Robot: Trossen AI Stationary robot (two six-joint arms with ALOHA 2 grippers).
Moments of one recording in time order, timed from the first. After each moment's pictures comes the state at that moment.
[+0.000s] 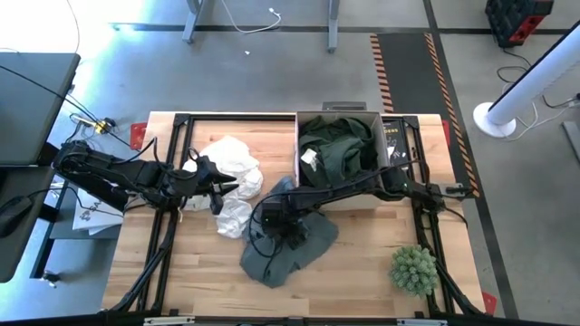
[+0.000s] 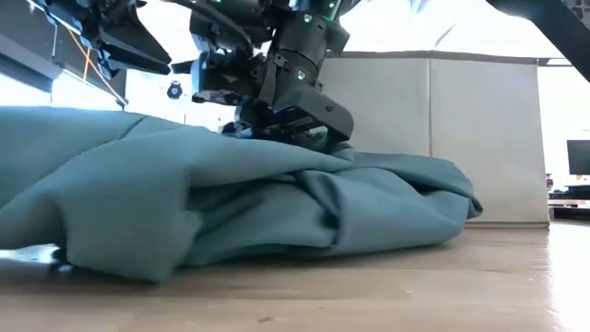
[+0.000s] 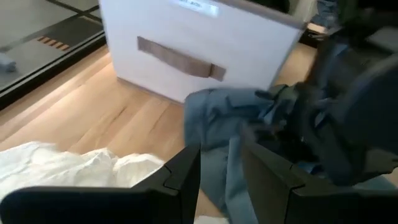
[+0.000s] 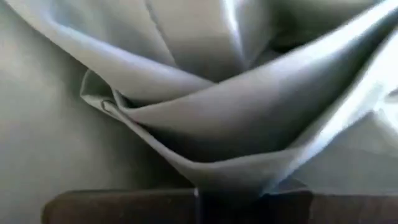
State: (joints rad) left arm -0.26 0.74 0.62 -0.44 -0.53 -0.49; right arm 0.14 2.38 1.89 -0.83 -0.10 -0.42
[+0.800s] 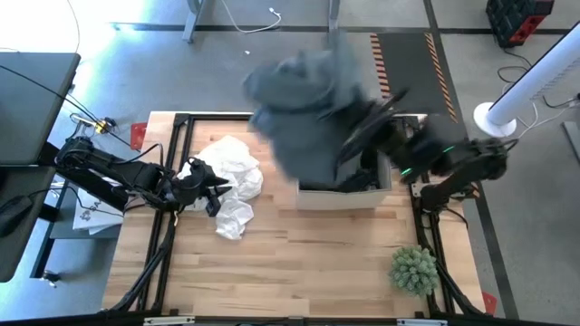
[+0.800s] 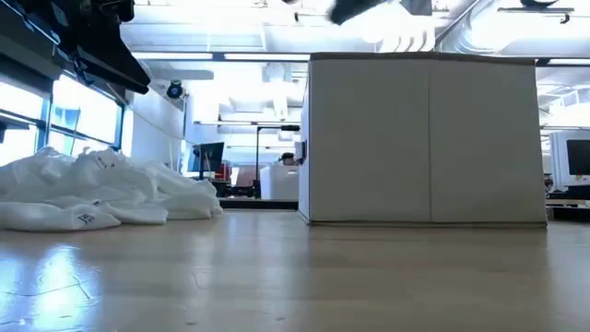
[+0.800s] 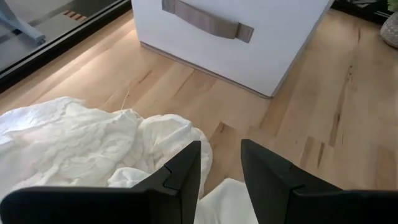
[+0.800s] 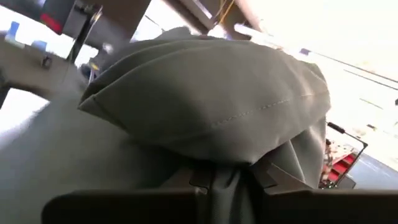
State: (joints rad) left arm -0.35 0.74 0.62 -0.64 -0.63 -0.64; right arm 0.29 1.48 1.88 -0.09 1.04 -0.82
